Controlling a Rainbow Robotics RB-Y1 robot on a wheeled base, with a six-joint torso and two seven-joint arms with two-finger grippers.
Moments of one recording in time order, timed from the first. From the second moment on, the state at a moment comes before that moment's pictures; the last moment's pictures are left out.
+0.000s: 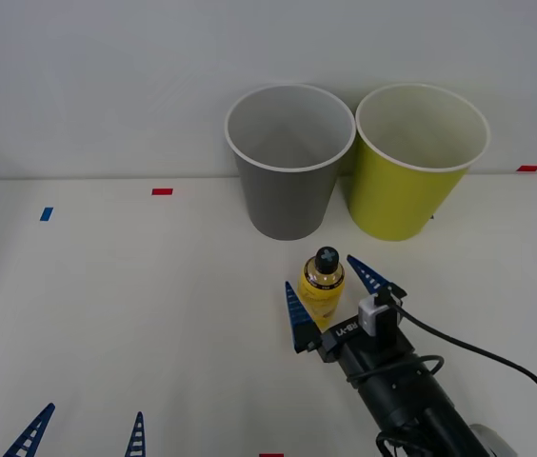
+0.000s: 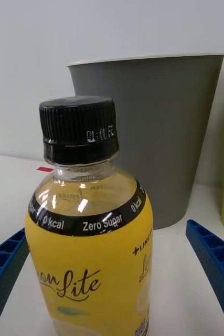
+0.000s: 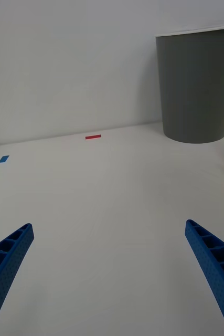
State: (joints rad) right arm 0.25 -0.30 0.48 -1.79 -0.14 -0.23 1.59; left arm 1.06 0.27 -0.31 -2.02 0.08 -0.60 -1.69
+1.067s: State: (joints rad) right arm 0.24 -0.29 0.48 -1.79 -0.14 -0.22 1.59; left arm 1.06 0.27 -0.31 -2.02 0.08 -0.60 -1.69
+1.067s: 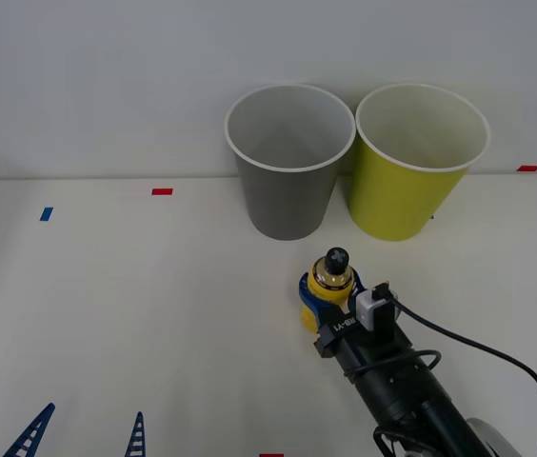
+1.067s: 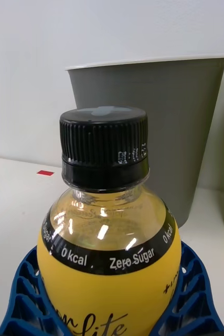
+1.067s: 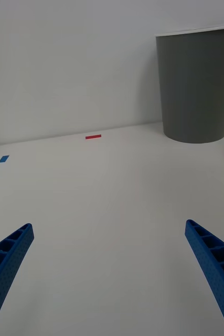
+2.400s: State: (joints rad) right arm 0.32 -0.34 0.26 -2.58 -0.17 0.76 1.47; left arm 1.06 0.27 -0.31 -2.02 0.08 -0.60 -1.69
